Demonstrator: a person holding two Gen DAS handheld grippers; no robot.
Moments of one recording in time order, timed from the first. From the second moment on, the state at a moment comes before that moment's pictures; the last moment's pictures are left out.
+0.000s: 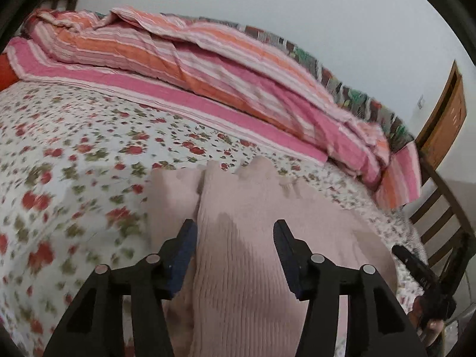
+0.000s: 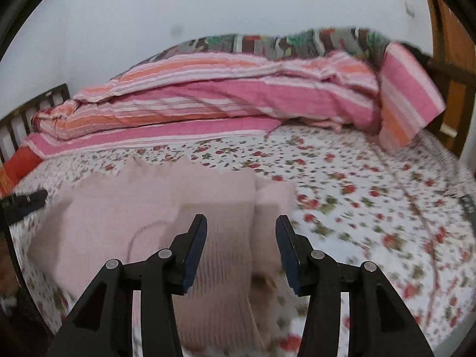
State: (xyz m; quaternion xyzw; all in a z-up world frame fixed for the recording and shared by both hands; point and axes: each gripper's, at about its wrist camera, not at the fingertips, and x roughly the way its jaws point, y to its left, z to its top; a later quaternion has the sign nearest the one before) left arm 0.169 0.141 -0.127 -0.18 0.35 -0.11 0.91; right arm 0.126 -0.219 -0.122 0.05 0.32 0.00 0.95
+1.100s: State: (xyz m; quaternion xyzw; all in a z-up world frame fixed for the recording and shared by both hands) left arm 0.160 0.211 -0.164 -0.22 0.36 -0.14 0.89; right arm 0.257 -0.075 -0.176 -0.01 0.47 0.07 0.88
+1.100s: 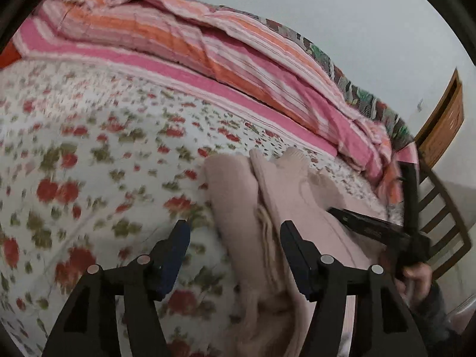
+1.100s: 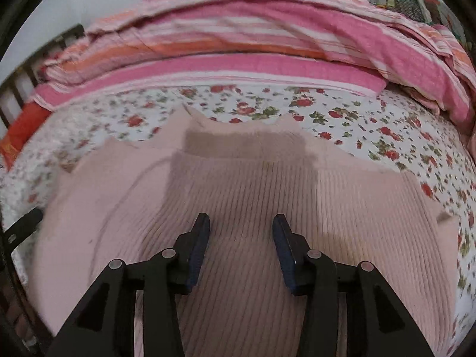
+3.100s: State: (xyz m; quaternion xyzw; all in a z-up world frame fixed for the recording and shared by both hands) left arm 0.147 0.149 -0.151 -0.26 0.35 -0.07 0.90; right arm 0.025 -0.242 -0.165 0.17 0.35 0.09 0.92
